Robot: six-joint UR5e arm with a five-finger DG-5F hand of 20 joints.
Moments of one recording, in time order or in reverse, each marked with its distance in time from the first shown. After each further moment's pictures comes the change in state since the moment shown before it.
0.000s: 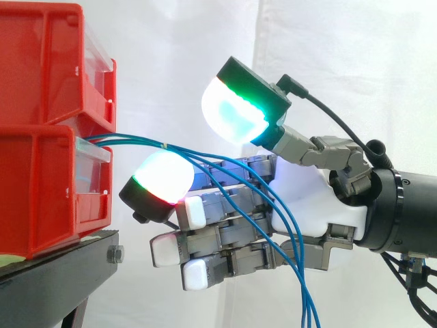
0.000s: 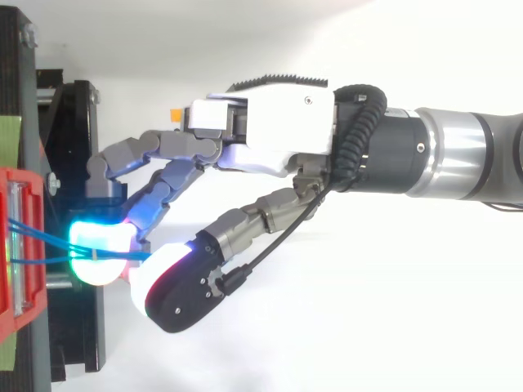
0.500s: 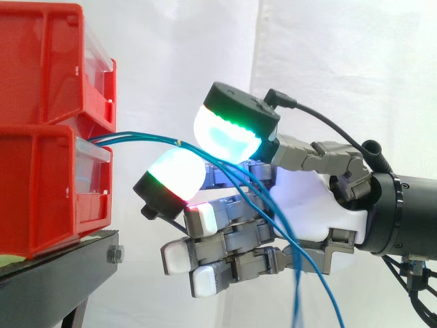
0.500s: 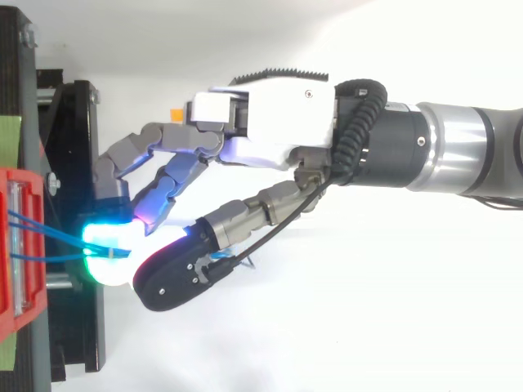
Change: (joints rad) arm -0.008 0.000 -0.001 -0.019 -0.004 0.003
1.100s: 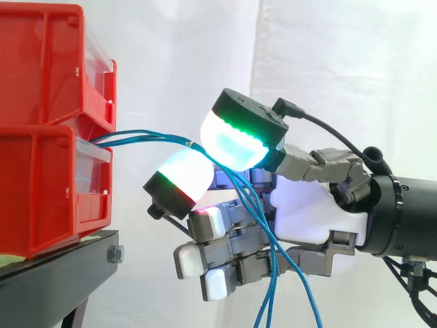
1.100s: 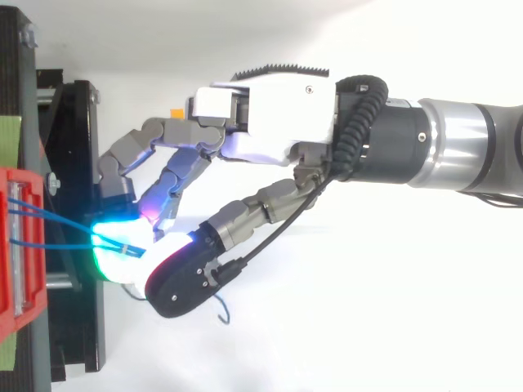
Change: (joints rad) arm -0.003 0.000 0.002 -0.013 -0.001 0.000
